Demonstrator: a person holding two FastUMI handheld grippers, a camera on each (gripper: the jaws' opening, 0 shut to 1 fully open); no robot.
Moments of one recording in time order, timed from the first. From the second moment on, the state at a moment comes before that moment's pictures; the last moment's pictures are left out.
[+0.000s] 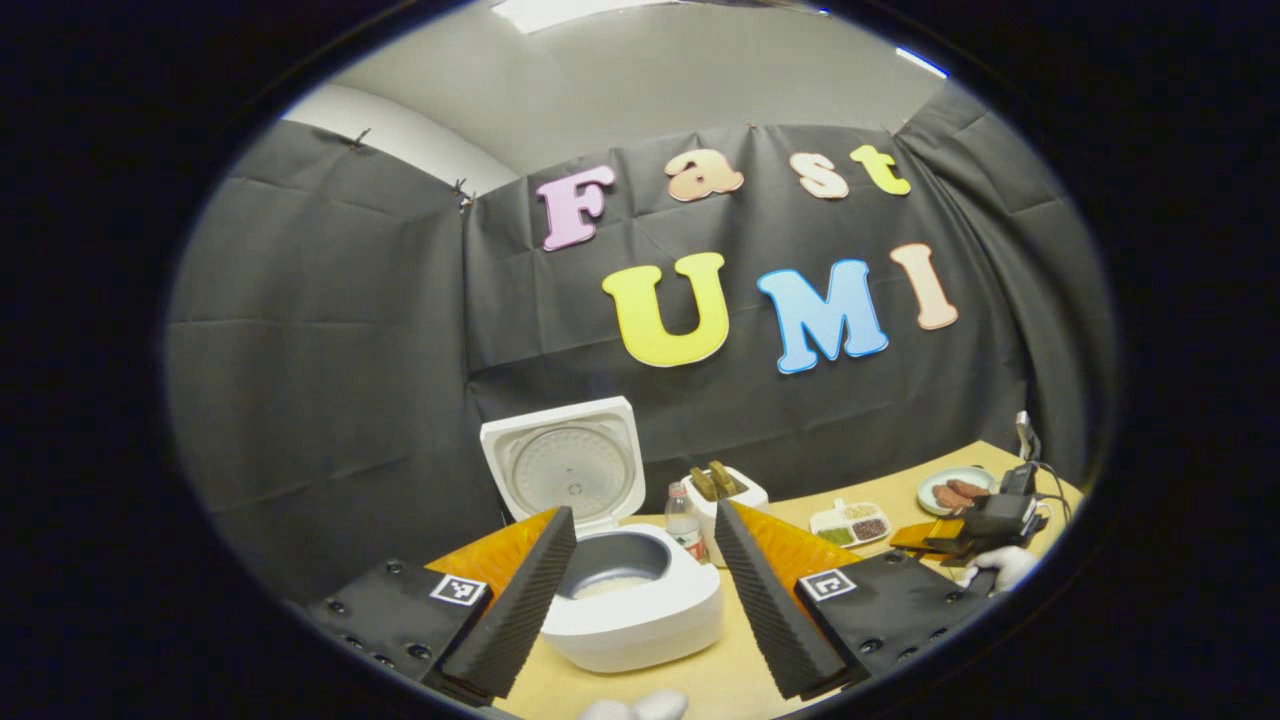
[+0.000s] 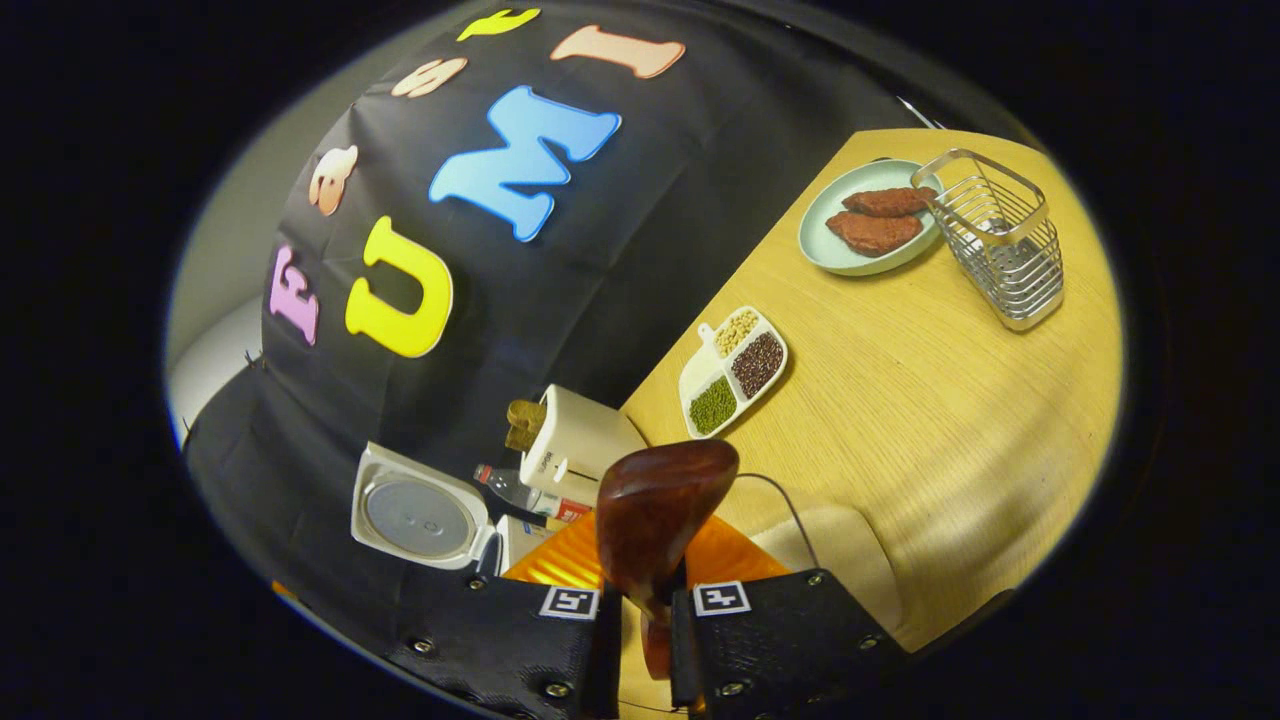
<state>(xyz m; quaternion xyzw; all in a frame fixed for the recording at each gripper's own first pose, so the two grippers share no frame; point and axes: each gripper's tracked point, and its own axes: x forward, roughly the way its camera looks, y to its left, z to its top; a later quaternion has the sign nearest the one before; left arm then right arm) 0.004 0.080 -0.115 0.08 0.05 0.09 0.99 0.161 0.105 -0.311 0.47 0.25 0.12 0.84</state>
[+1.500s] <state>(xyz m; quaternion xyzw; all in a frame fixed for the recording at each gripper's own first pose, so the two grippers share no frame) -0.039 0.169 -0.117 0.07 0.02 0.16 0.98 0.197 0.382 -0.090 0.54 0.26 0.26 0.76</state>
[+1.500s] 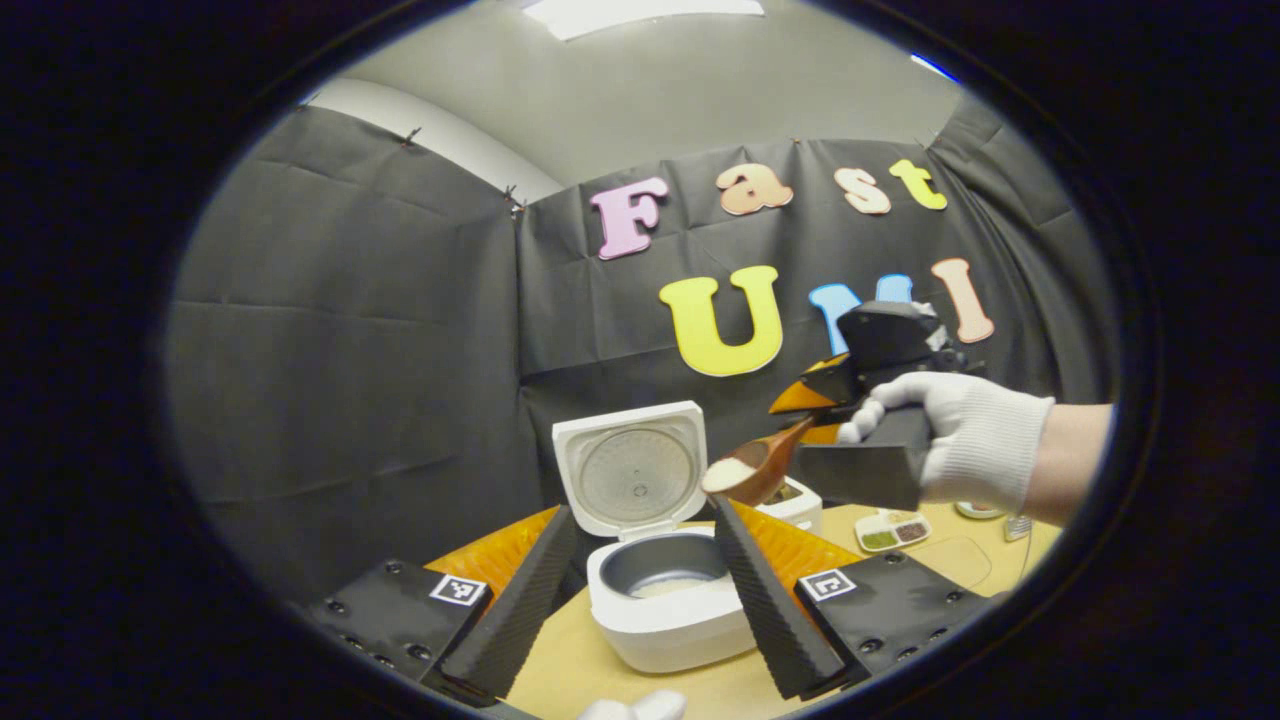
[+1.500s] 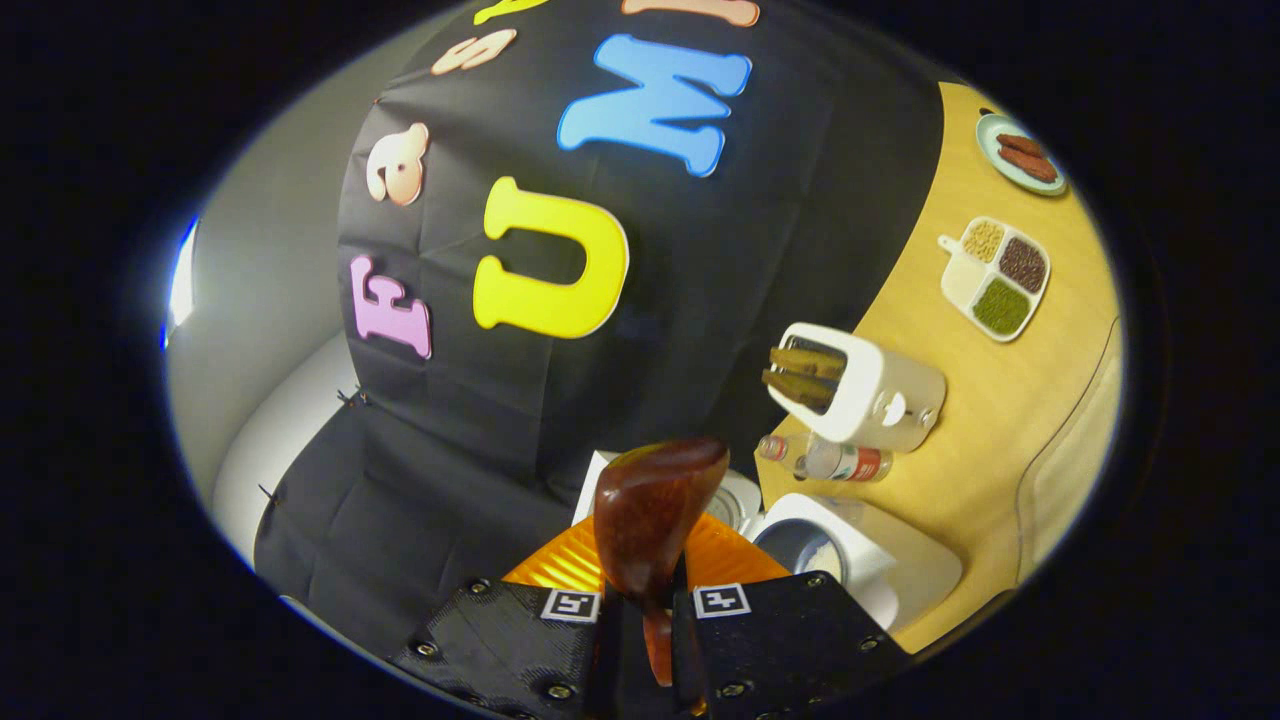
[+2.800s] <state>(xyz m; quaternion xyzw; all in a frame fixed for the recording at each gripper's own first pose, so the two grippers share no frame) -0.062 0.208 -0.159 0.06 0.06 0.23 0.97 0.212 0.487 -0.171 -0.04 0.05 0.28 0.96</state>
